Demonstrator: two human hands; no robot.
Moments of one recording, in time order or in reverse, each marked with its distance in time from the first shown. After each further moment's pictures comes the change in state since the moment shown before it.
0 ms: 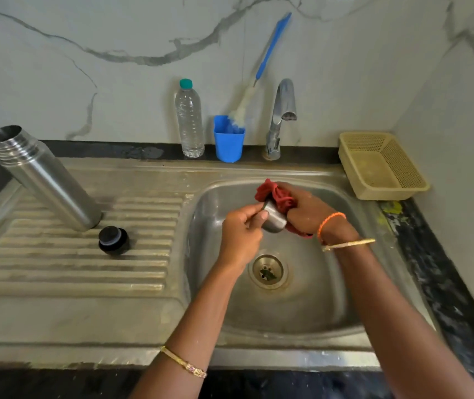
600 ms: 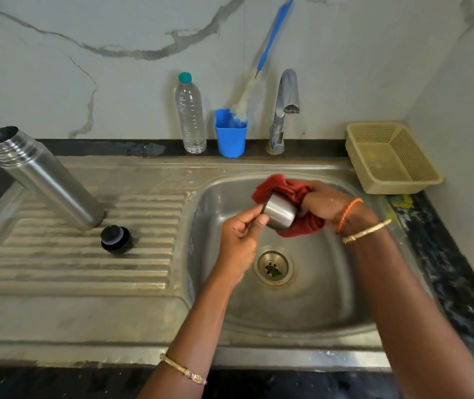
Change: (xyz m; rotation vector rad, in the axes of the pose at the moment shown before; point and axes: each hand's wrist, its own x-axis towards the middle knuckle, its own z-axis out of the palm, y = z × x) left_hand -0.010 -0.014 -0.004 -0.171 0.022 0.052; right_hand 0.007 0.004 -0.020 0.353 -0.084 0.224
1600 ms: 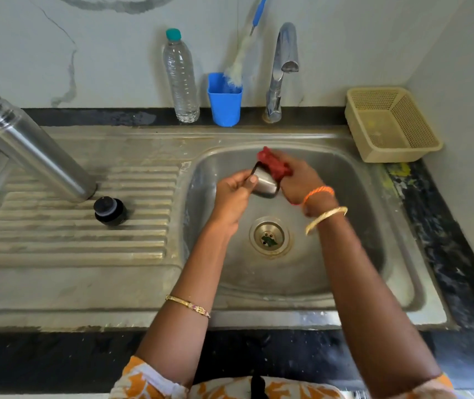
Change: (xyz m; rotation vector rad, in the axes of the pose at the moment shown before) left_hand 0.037 -0.019 0.001 -0.027 -0.035 -0.257; right_hand 0.009 0.024 0.039 -0.220 0.261 -0.203
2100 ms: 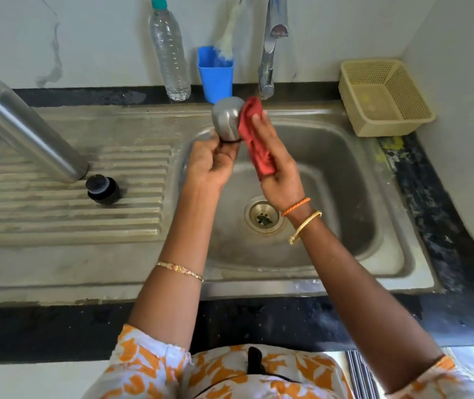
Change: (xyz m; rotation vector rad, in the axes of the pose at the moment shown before) left_hand -0.007 0.057 -0.007 -0.930 0.133 -0.335; right_hand -0.035 0.013 0.040 0.205 0.215 -0.546
